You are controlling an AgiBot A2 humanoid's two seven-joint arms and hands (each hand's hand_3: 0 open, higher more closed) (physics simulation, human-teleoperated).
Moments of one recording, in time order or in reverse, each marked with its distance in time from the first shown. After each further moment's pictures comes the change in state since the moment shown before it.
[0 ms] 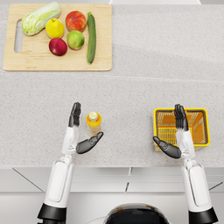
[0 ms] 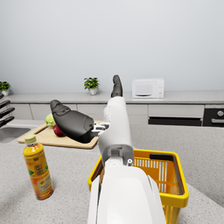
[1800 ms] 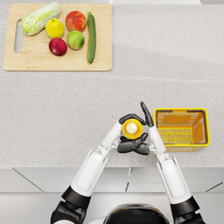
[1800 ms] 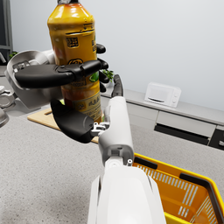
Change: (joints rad) left arm 0.257 0.254 0.286 0.037 0.159 -0.109 -0.002; right arm 0.140 -0.194 0.236 -0.172 0.307 0.007 0.003
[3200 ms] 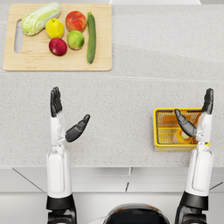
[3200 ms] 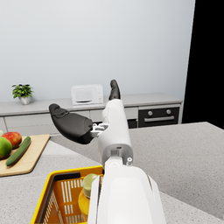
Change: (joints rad) left arm -0.053 -0.085 -0.526 -0.059 -0.002 0.105 -0.002; right arm 0.074 -0.001 -0.524 -0.046 0.007 0.014 -0.047
